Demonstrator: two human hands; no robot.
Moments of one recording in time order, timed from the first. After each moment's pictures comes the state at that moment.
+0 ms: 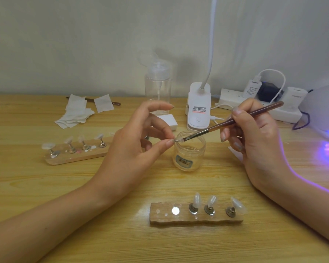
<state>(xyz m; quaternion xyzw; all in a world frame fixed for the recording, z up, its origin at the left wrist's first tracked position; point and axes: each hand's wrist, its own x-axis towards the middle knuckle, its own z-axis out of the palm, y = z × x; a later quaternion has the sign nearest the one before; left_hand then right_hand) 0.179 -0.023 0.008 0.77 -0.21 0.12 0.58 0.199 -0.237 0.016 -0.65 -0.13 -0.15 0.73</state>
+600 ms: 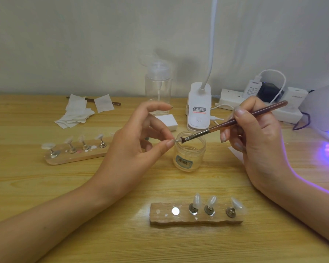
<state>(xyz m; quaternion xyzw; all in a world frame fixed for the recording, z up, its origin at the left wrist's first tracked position) 0.180 -0.023 0.009 0.77 -0.20 0.11 0.60 0.197 -0.236 0.017 -0.65 -0.18 -0.16 0.72</state>
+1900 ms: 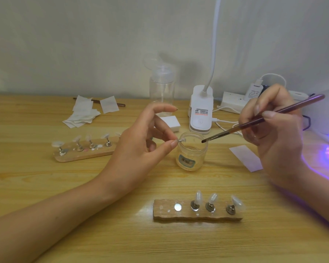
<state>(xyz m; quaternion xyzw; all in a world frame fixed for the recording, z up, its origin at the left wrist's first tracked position) 0.179 -0.023 0.010 0.78 -0.21 0.12 0.58 0.208 -0.258 0.027 -0.63 -0.27 -0.19 0.71</state>
